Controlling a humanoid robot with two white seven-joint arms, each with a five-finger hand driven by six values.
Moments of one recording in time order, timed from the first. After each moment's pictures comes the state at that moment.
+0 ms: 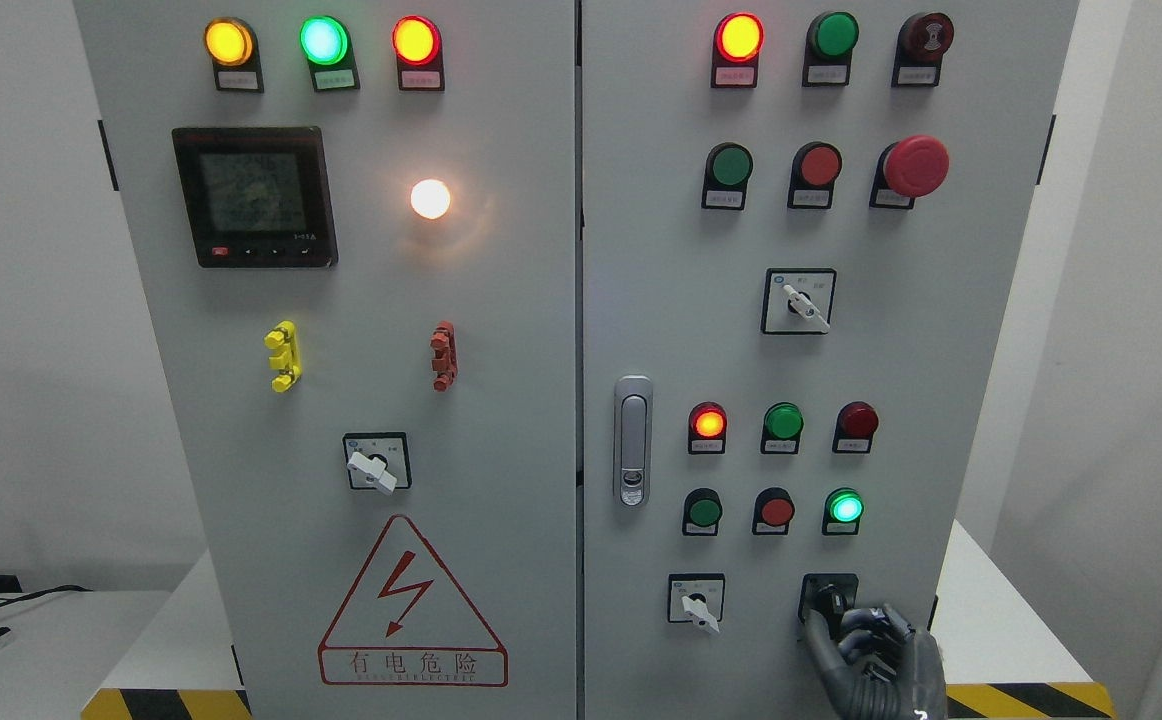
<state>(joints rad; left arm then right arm) -0.04 -0.09 0.08 0.06 0.00 -0.16 0.06 -0.28 0.10 0.00 -1.56 0.13 0.18 -0.31</state>
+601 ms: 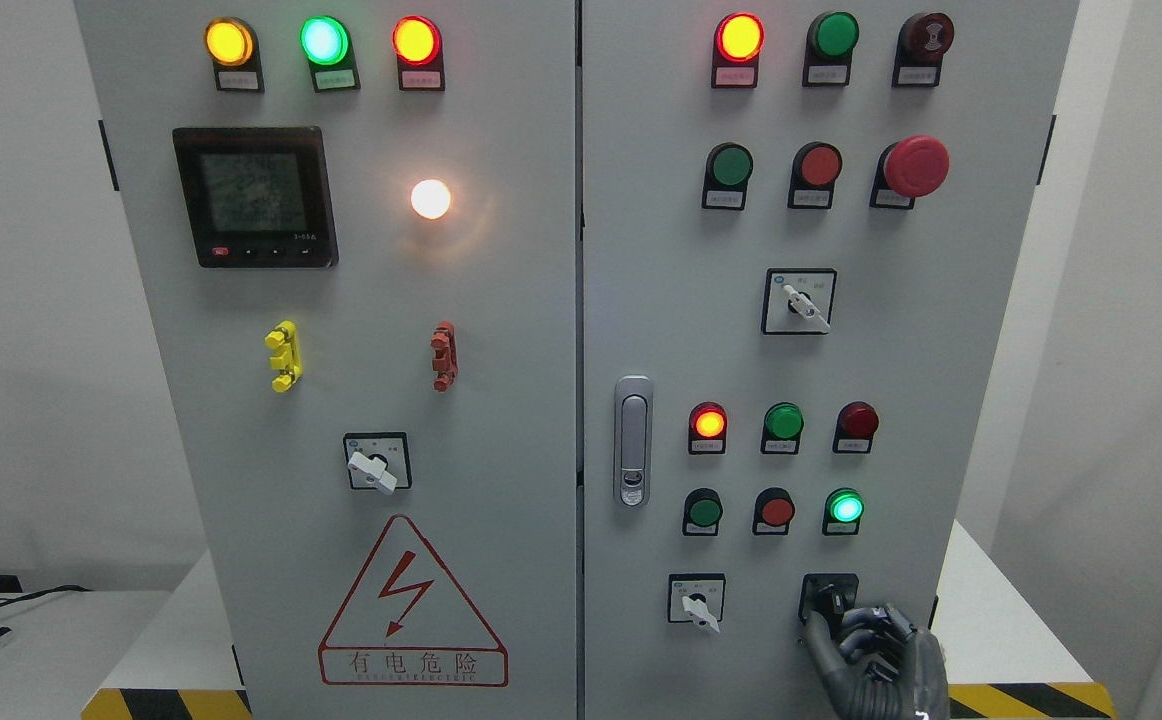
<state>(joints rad) -0.04 -0.09 0.08 0.06 0.00 -0.16 0.06 -0.27 0.10 0.00 -1.56 0.16 0.16 -0.31</state>
